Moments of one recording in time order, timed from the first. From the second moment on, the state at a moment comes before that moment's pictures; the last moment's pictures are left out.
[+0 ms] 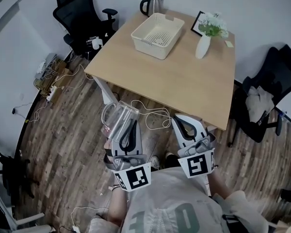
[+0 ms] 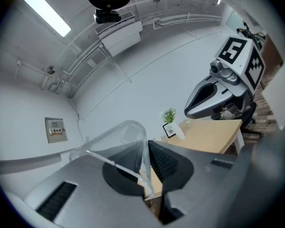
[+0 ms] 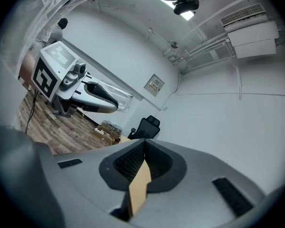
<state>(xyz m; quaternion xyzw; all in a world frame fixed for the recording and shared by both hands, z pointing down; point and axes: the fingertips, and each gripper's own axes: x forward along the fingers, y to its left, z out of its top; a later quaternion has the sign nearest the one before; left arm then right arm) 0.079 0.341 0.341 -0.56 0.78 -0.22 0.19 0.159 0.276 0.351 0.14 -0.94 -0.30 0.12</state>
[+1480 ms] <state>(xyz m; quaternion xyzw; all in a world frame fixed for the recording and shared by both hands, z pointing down) -0.058 0.165 0.340 -0.56 0.78 -0.21 0.19 0.015 0.098 0.354 0.13 -0.93 -0.32 0.12</state>
